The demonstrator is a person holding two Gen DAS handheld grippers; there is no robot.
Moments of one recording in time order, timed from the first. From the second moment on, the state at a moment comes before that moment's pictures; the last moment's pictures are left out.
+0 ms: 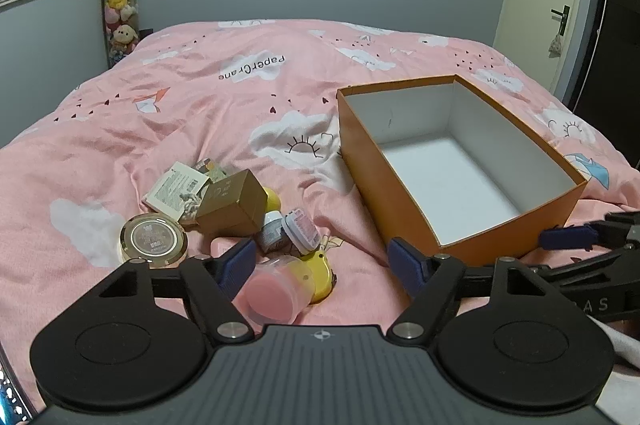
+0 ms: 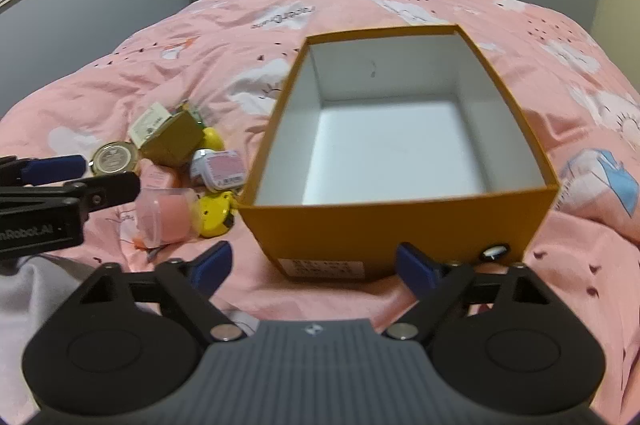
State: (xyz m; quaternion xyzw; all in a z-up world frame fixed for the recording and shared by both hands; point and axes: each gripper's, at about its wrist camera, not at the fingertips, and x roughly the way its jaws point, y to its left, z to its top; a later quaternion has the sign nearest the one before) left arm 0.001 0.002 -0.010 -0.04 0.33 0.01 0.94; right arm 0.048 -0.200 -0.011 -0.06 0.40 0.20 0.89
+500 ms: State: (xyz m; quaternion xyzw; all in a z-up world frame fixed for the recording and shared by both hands) left arm 0.016 0.037 -0.006 -0.07 0.37 0.03 0.93; right arm 0.073 -0.160 0.012 -0.11 0.36 0.29 0.88
